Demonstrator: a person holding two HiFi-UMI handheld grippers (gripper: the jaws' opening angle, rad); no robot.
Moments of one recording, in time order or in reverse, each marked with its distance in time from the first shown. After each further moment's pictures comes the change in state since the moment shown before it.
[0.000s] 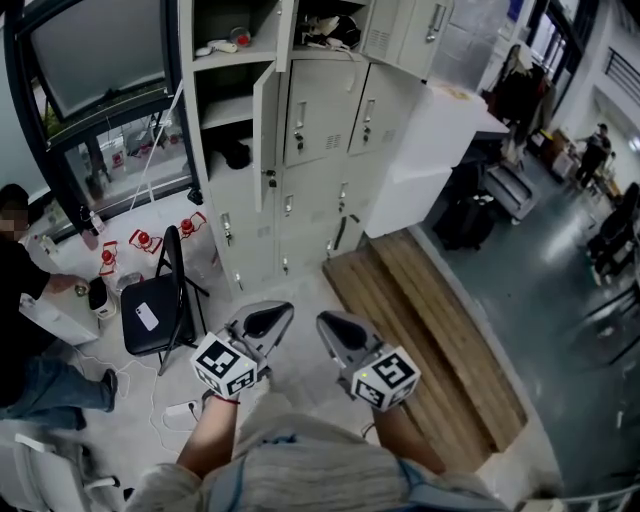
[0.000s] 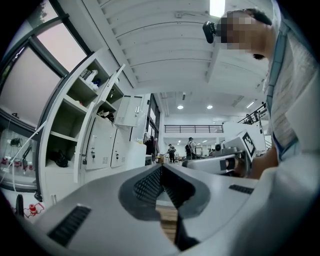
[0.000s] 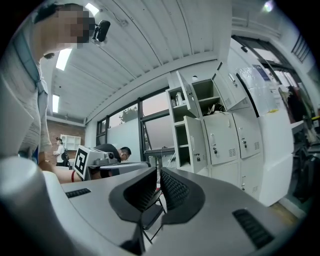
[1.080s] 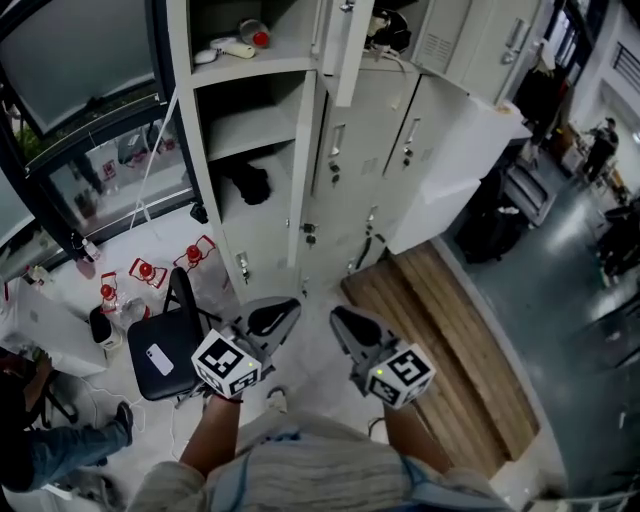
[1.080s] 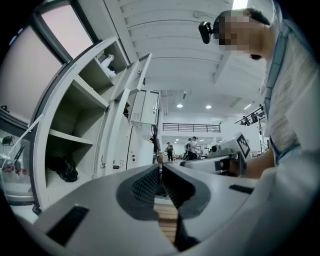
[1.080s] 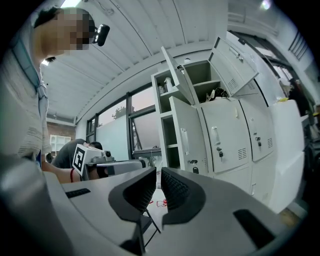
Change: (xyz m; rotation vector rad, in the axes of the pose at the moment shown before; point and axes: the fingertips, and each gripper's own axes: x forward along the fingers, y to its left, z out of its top) left arm 0.050 0.239 0.010 -0.007 0.030 -0.061; right arm 0.217 -0.114 0.021 0.016 0.004 -0.045
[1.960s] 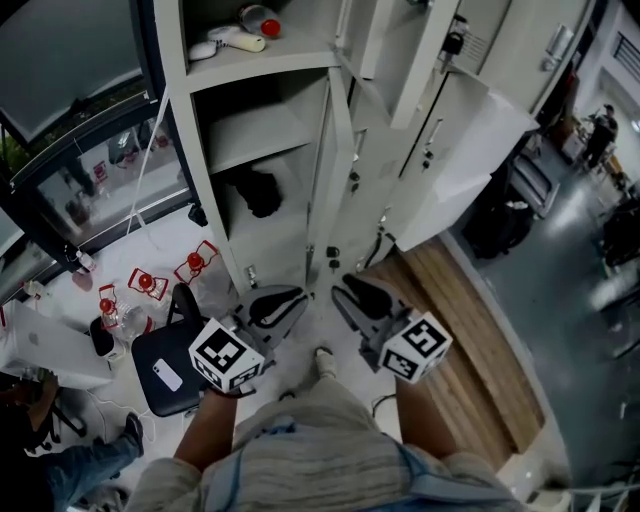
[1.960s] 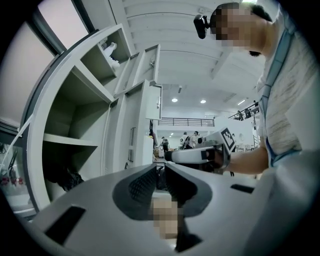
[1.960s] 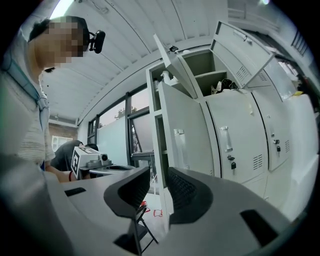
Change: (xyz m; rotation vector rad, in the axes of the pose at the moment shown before) left arm 0.017 0.096 0.006 0.050 0.075 -0.075; right arm 0.109 -0.053 0.035 0.009 -0.012 0.038
